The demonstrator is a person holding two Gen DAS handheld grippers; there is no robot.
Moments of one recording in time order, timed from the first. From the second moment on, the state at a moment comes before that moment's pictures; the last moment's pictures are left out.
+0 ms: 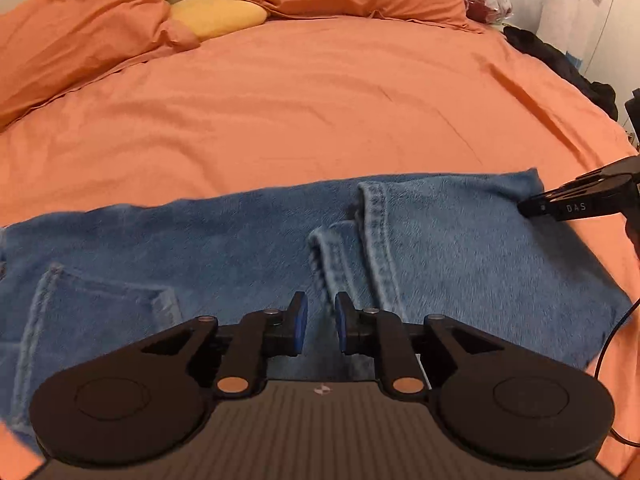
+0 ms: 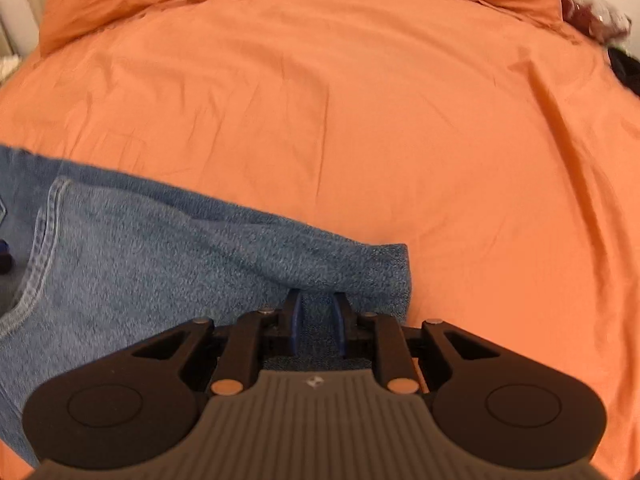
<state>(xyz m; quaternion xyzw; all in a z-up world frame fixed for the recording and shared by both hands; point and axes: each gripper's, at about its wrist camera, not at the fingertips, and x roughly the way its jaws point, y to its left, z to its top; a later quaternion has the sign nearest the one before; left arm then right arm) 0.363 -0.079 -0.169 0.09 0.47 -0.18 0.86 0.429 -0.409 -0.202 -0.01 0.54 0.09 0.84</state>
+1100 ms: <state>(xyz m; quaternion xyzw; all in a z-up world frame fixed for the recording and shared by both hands) 0.263 0.097 -0.155 -0.12 0.43 0.03 0.90 0.283 -0.322 -0.154 -0.17 0.46 0.17 0.85</state>
